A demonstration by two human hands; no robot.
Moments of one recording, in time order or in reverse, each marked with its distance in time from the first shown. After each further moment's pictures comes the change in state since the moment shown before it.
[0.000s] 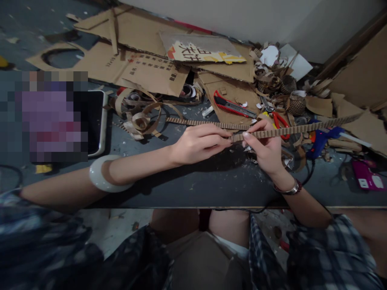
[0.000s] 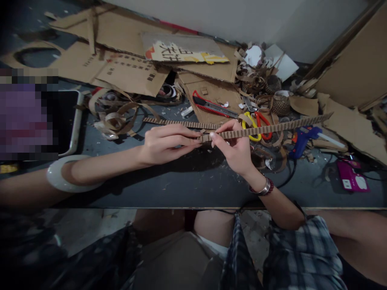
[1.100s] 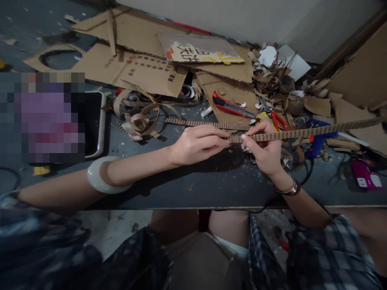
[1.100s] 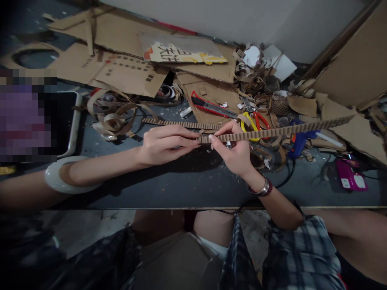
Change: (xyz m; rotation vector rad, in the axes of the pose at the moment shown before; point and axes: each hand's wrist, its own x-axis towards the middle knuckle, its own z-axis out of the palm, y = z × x) left_hand -0.001 0.000 -0.001 -0.003 -0.026 -0.008; right_hand -0.002 0.002 -0.005 -0.092 -0.014 -0.046
